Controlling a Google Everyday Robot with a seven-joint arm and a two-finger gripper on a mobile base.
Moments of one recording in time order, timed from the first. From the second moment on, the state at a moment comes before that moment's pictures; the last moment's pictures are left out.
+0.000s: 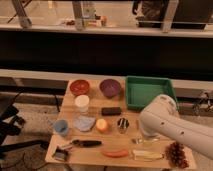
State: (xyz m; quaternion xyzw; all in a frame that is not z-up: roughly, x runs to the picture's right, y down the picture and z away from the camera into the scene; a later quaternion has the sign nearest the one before) arm 0.190 0.215 0.687 -0.27 0.01 -0.02 0.96
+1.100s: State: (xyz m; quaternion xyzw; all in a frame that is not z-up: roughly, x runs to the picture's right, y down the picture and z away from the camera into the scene) arm 0.223 0.263 0.742 -0.33 0.01 -0.01 0.94
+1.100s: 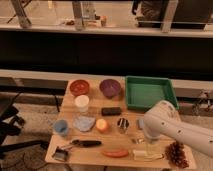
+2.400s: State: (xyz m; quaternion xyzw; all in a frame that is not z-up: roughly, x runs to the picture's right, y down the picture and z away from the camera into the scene) arm 0.226 0.257 0.777 -0.32 0.01 -0.03 0.95
